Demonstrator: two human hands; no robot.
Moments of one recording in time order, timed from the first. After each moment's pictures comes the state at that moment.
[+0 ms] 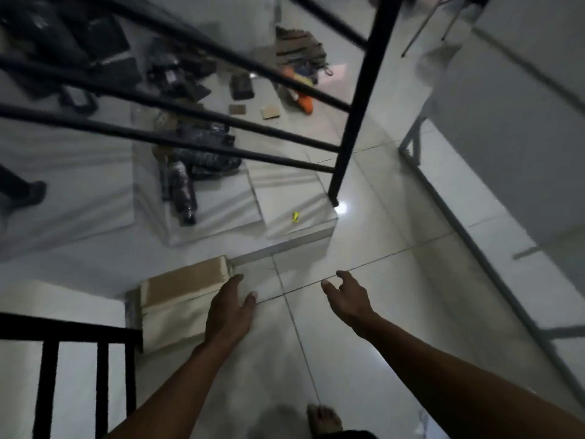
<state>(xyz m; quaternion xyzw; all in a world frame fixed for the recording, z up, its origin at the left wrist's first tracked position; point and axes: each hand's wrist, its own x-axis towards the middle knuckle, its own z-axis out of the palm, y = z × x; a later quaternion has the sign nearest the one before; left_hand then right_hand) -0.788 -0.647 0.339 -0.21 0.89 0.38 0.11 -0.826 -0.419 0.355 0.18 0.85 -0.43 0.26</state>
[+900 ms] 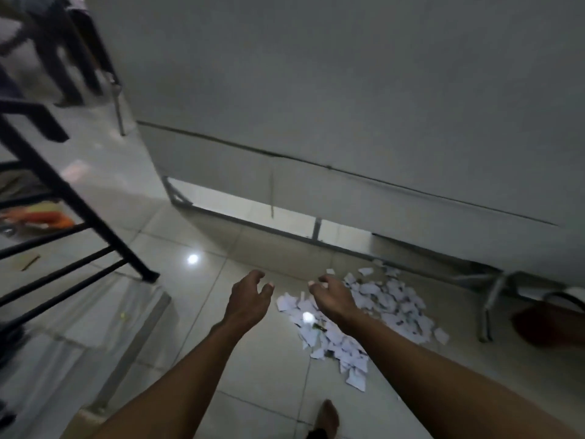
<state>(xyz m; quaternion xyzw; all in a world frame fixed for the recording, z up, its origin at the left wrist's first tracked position) -0.659 -0.314 0.627 0.28 0.85 0.34 0.29 -0.519 -0.194 0.641 0.52 0.70 -0.49 0.00</state>
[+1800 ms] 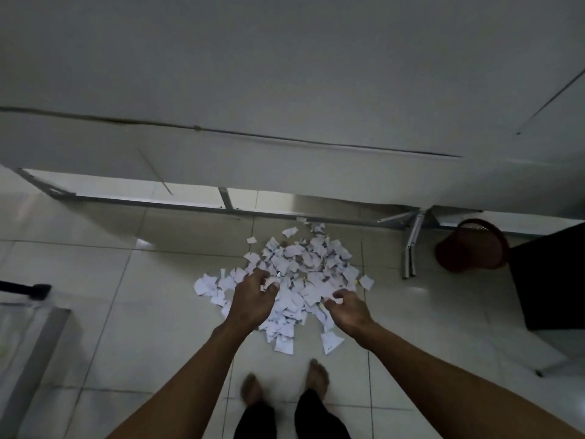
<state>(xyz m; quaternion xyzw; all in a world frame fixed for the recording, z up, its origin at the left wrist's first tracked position) -0.408 -0.044 0.560 0.34 0.81 0.27 0.40 -0.215 0.036 0.547 0.64 0.58 -0.49 0.07</state>
